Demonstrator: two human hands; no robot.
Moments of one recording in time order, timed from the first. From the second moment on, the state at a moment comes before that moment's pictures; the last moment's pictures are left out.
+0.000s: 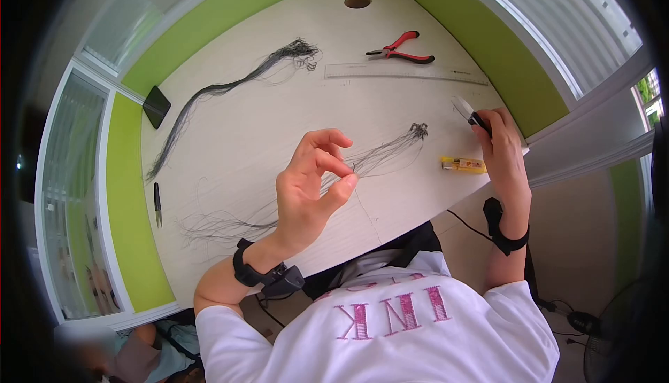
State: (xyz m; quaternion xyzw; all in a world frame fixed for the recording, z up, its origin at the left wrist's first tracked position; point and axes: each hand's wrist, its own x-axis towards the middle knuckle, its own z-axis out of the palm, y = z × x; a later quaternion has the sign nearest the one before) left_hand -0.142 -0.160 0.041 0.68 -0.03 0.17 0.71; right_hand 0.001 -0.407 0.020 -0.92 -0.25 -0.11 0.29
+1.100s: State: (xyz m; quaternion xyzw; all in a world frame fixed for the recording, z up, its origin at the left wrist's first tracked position) left_hand -0.142 -0.154 0.045 0.69 -0.15 0.20 0.68; right_hand -0.096 -0.324 0.042 -0.68 -0.30 0.14 0.66
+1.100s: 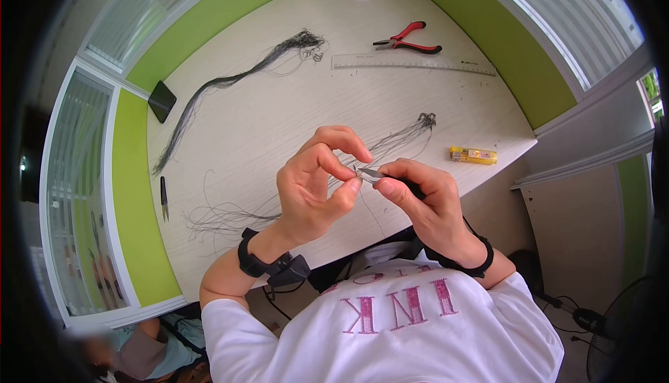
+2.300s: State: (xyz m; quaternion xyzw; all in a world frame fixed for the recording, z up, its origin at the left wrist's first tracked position) left_hand -0.135 -0.149 0.044 0.69 -0.22 0.22 0.65; right_hand -0.094 -0.334 0.049 -0.50 -0.17 0.41 0.75
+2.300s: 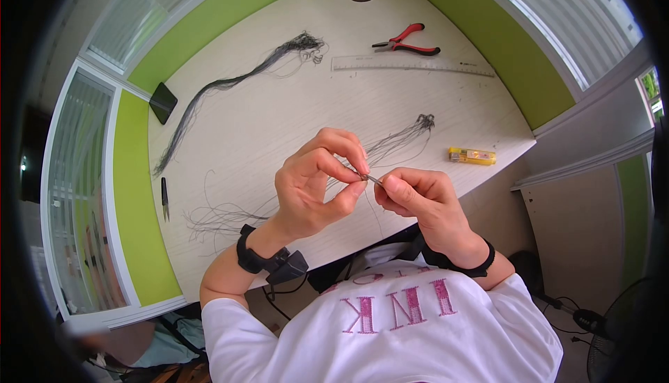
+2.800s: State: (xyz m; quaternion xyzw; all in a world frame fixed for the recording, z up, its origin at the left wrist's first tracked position) left_hand -0.136 -0.148 0.048 0.69 -0.21 0.18 0.67; right_hand -0.094 -0.333 0.052 -0.49 -0.16 0.44 0.74
